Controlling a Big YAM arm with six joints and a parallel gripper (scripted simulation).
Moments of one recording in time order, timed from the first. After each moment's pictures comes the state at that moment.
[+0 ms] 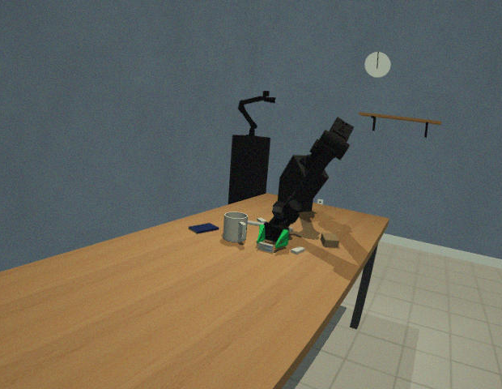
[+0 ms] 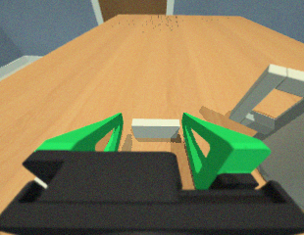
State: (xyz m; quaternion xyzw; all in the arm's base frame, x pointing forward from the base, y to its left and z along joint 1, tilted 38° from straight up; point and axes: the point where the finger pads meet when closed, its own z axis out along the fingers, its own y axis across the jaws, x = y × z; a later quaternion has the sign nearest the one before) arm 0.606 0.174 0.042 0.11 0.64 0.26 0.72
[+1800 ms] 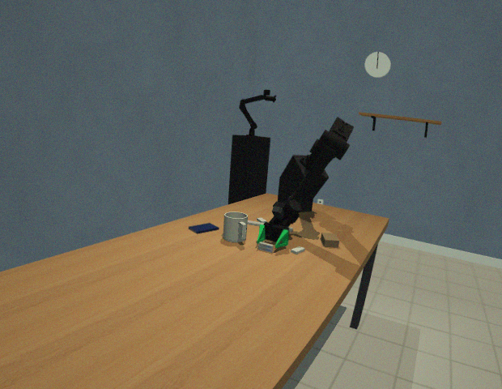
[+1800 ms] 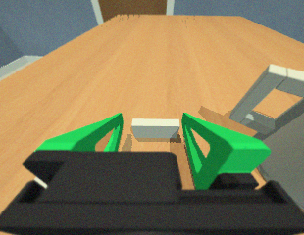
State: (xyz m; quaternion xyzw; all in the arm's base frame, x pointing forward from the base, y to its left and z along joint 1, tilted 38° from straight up) arm 0.606 0.174 0.042 0.11 0.64 0.26 0.72
